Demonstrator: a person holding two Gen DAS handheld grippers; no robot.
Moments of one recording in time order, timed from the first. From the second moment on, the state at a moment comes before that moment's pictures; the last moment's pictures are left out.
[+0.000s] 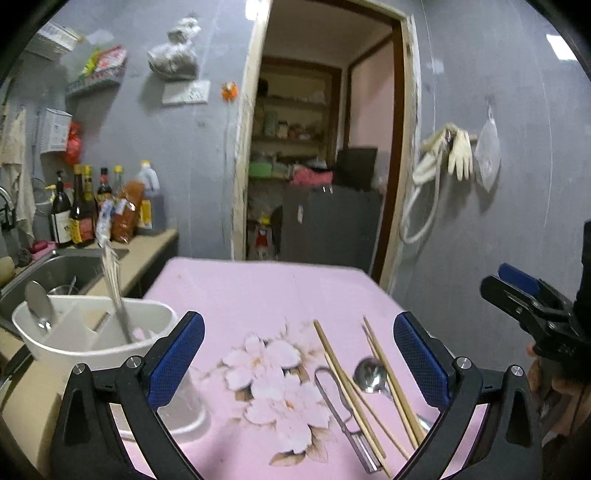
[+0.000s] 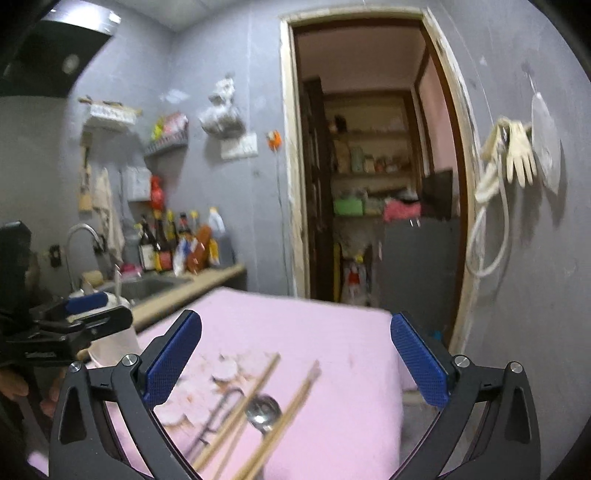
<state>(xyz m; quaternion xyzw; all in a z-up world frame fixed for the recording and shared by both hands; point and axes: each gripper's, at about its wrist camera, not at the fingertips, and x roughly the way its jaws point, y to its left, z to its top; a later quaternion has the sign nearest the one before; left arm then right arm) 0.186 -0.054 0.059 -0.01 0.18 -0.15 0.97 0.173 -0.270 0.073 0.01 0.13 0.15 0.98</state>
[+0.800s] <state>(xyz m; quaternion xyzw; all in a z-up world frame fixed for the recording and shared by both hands) 0.258 -0.096 -0.046 0.03 0.45 -0.20 0.87 0.249 -0.266 -0.012 -0.01 0.39 0.19 0.90</state>
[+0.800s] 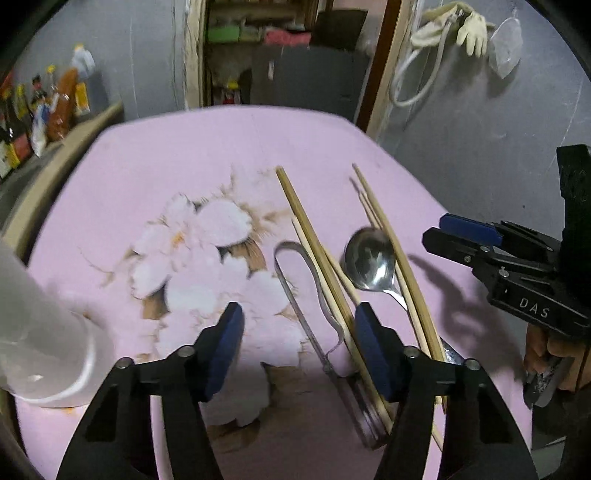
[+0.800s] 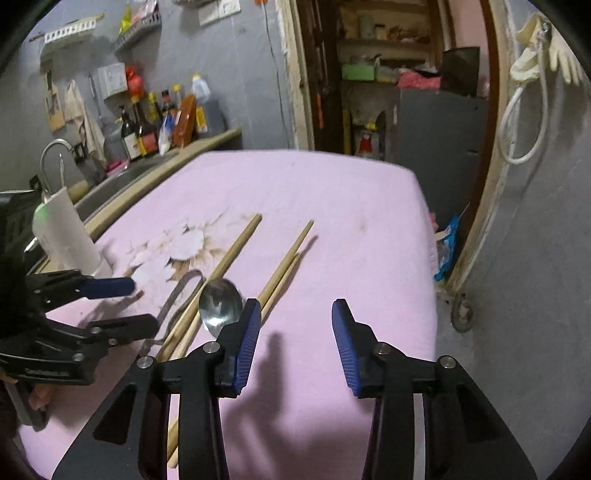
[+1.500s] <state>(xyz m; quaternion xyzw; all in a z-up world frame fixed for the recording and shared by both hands) 0.263 -0.088 -0.043 0.03 0.47 -0.17 0.86 0.277 -0.250 -0.022 -0.02 0.44 0.21 0.88</state>
